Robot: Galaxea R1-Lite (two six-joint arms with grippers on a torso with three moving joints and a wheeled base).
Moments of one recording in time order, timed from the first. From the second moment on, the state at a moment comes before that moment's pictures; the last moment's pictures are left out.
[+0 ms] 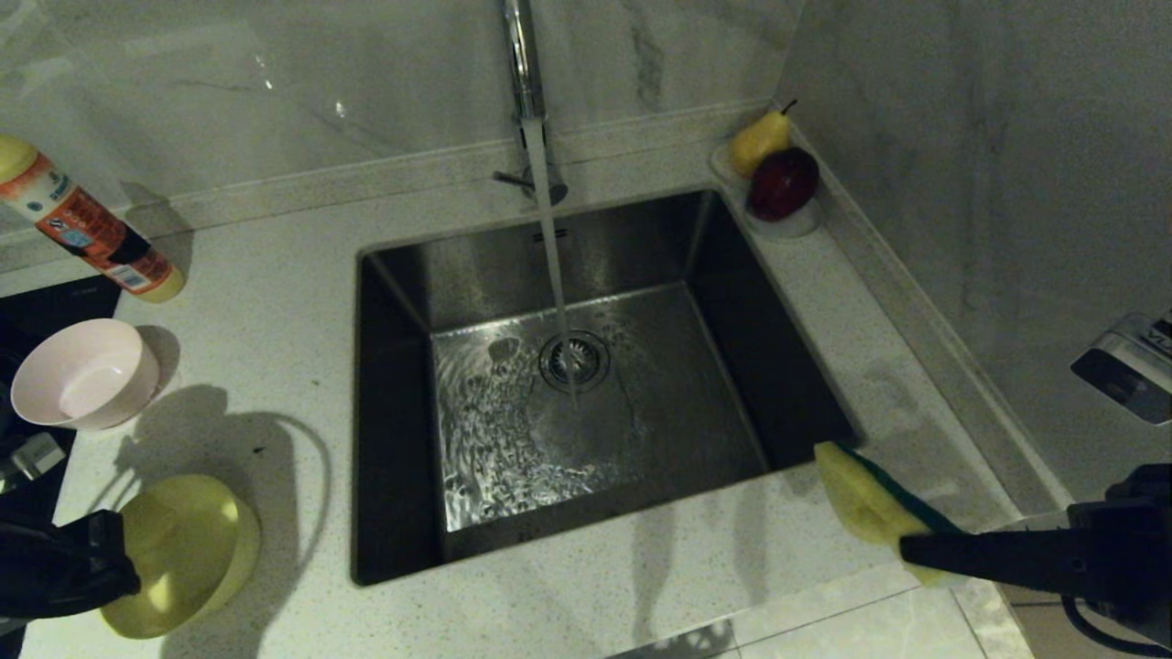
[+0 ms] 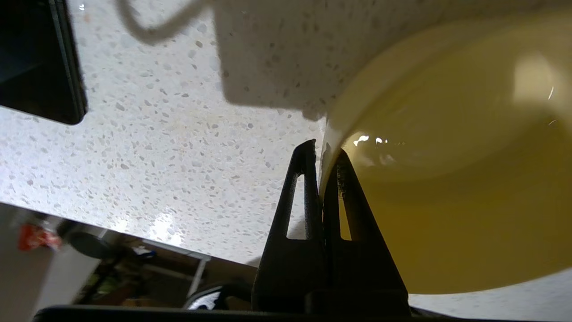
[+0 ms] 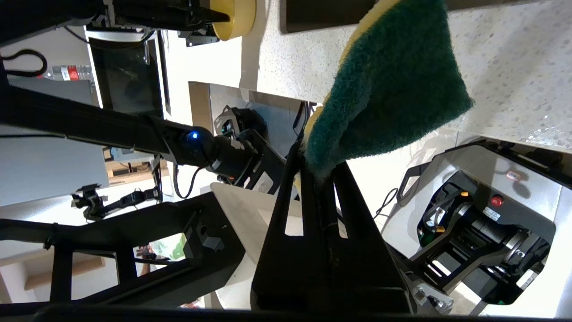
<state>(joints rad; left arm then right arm) 0.43 1.45 -0.81 0.42 -0.11 -0.13 0.48 1.11 -0.78 0.05 0.60 0.55</state>
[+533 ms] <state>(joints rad) 0.34 1.34 -0.98 0.45 -0.15 -0.39 0.48 1.10 -0.77 0.05 0.60 0.55</state>
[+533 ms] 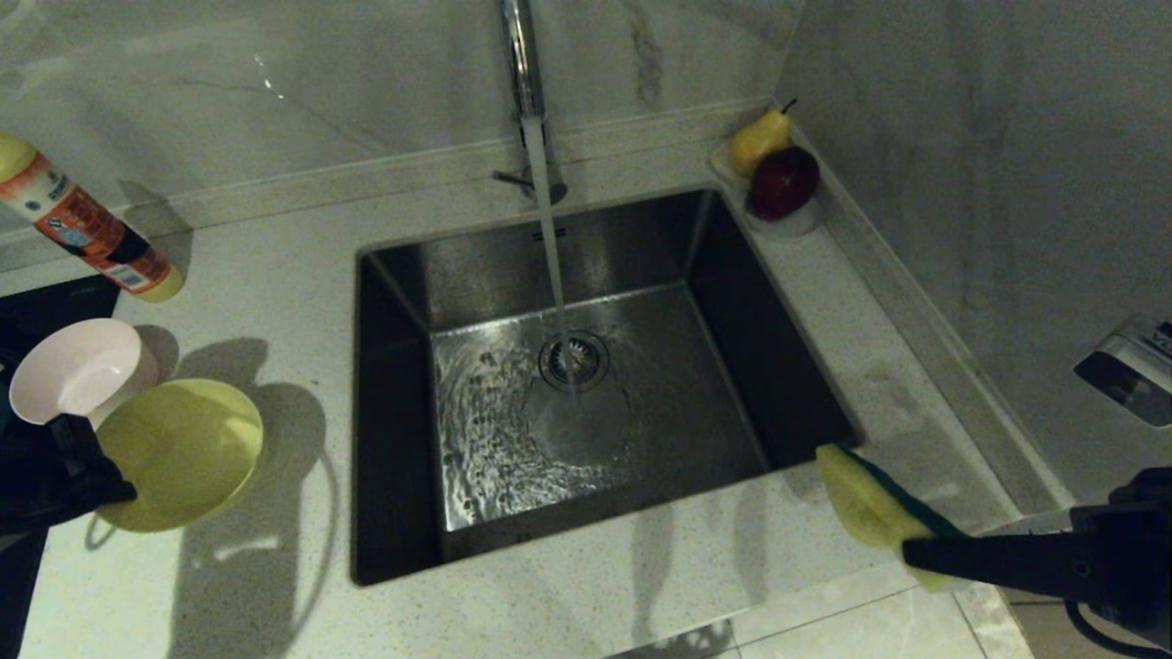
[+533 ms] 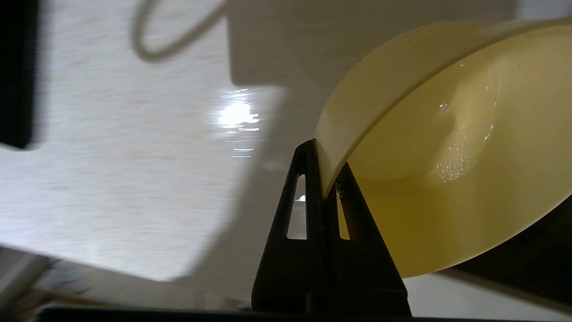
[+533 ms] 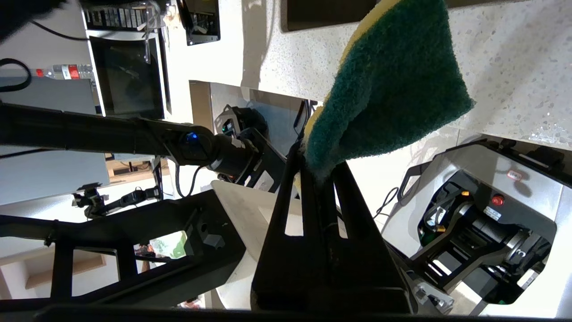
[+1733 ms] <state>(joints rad) -0.45 1.85 -1.52 0.44 0.18 -0.80 0.49 1.08 -0.71 -0.01 0.62 0.55</state>
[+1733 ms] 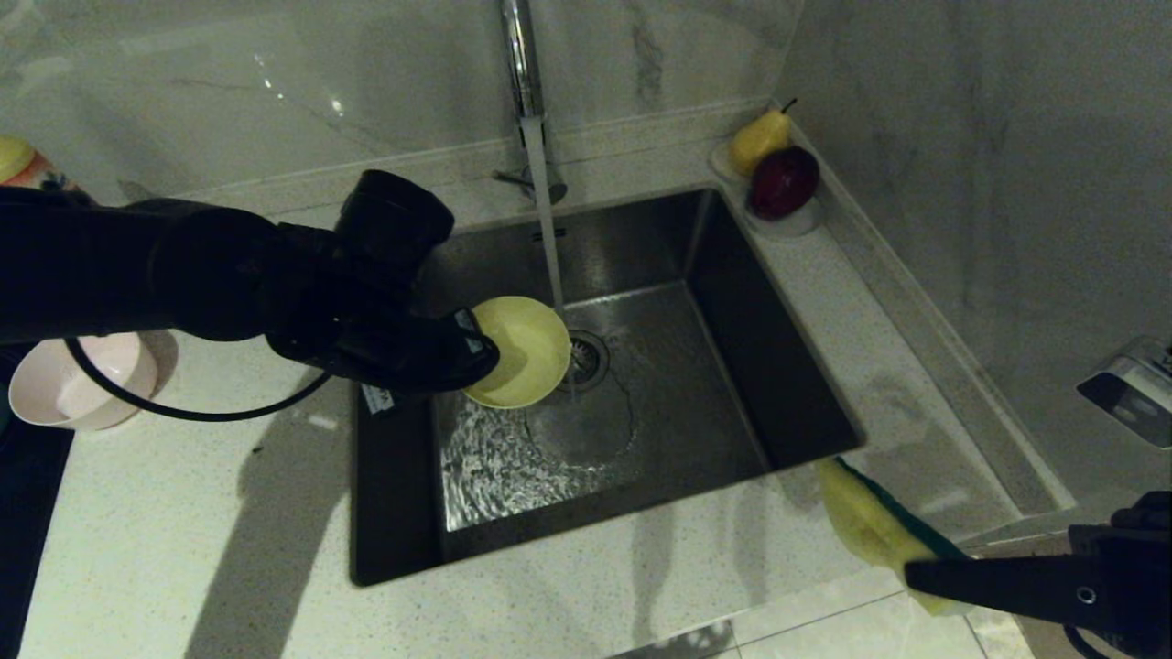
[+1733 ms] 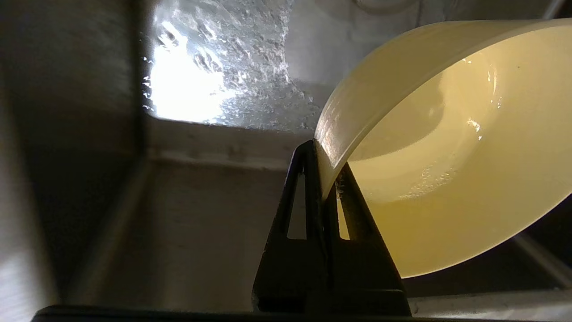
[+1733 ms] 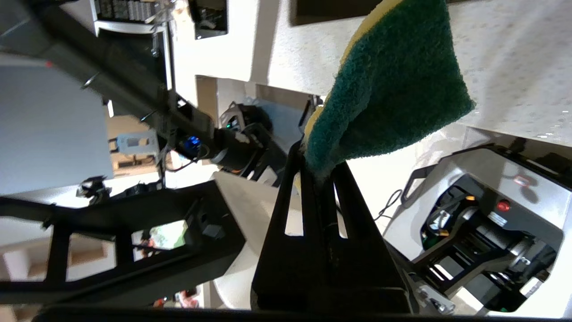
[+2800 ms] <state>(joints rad) -0.48 1.99 -1.70 0.40 0.18 -0.93 0.49 1.08 -0.70 -0.03 0.64 0.54</state>
